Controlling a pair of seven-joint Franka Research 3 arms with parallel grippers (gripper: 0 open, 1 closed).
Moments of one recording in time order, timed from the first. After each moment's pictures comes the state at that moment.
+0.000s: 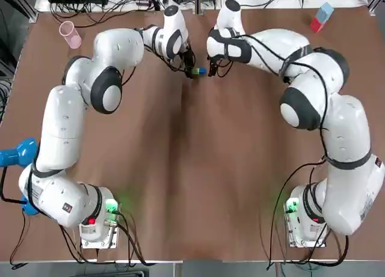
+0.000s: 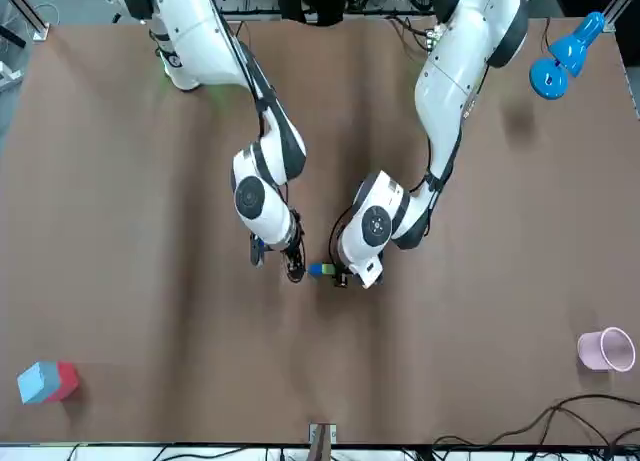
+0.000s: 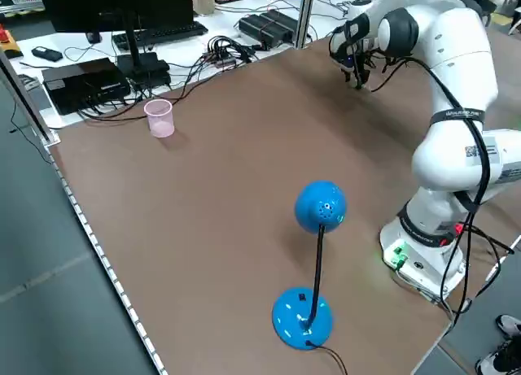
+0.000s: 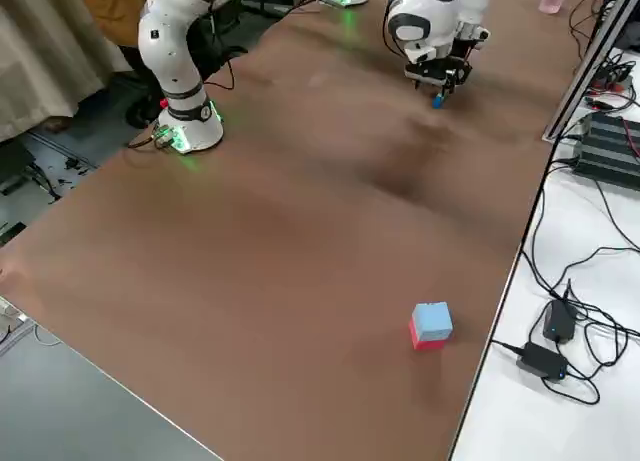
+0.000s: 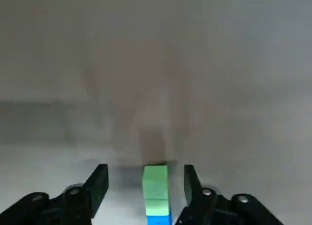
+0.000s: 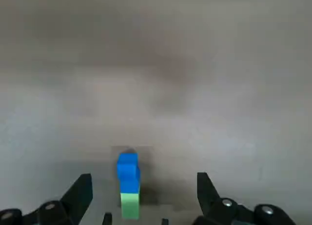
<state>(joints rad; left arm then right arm) -0.47 0.94 -0.22 -1.32 -0.09 2.37 -2.02 0.76 0.82 -0.17 -1.44 0.45 2.36 1.92</state>
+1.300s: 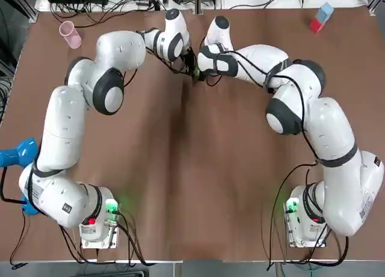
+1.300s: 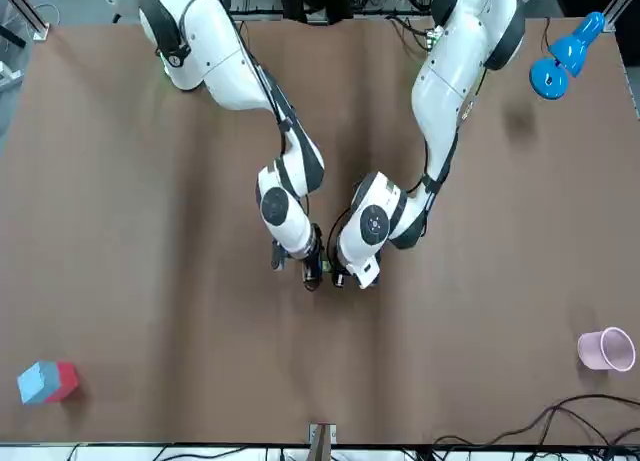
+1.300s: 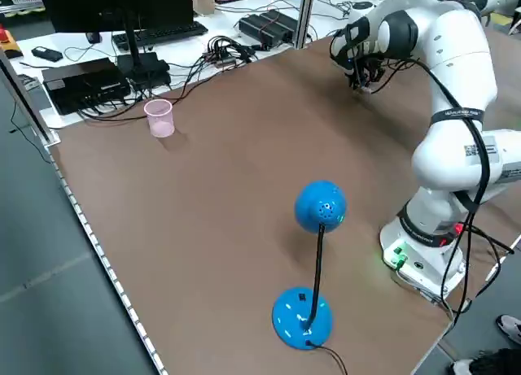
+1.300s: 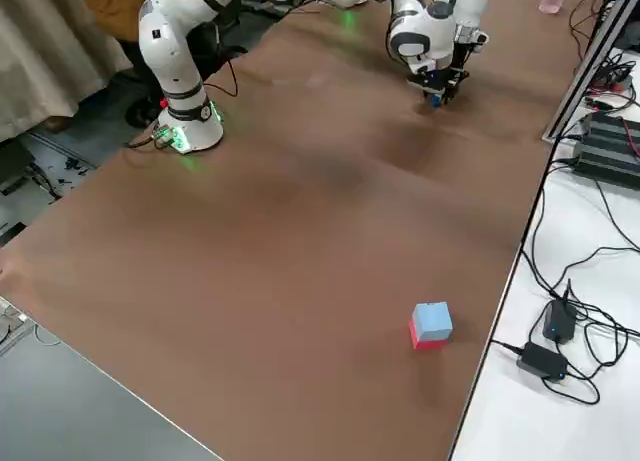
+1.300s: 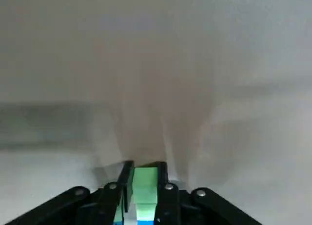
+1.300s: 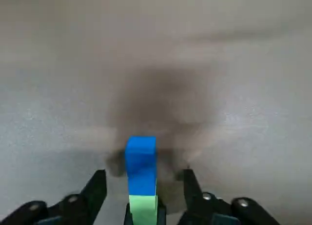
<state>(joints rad) -0.48 0.96 -0.22 -1.31 -0.09 2.39 -1.99 0.80 0.98 -0.17 -1.30 0.49 2.47 2.01</state>
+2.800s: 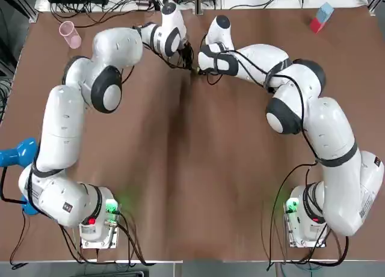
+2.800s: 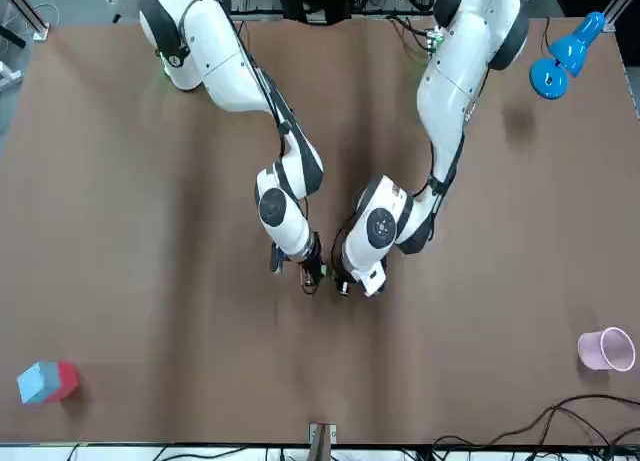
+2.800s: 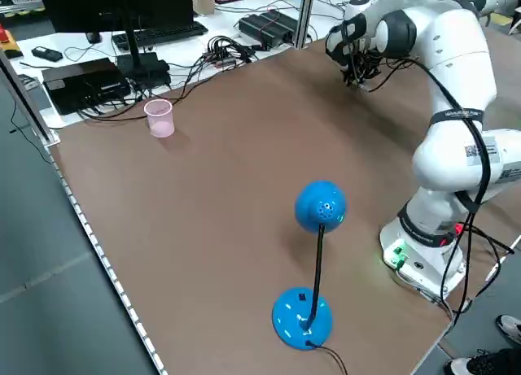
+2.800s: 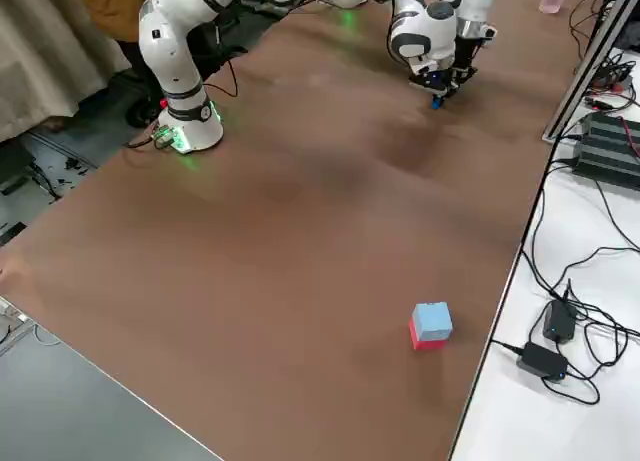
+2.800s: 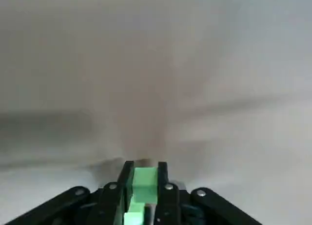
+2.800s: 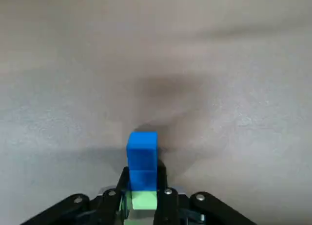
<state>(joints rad) -0.44 0.94 -0.21 -1.30 -0.05 2.39 -1.96 0.79 0.98 -0.17 -1.30 0.49 2.49 2.01</state>
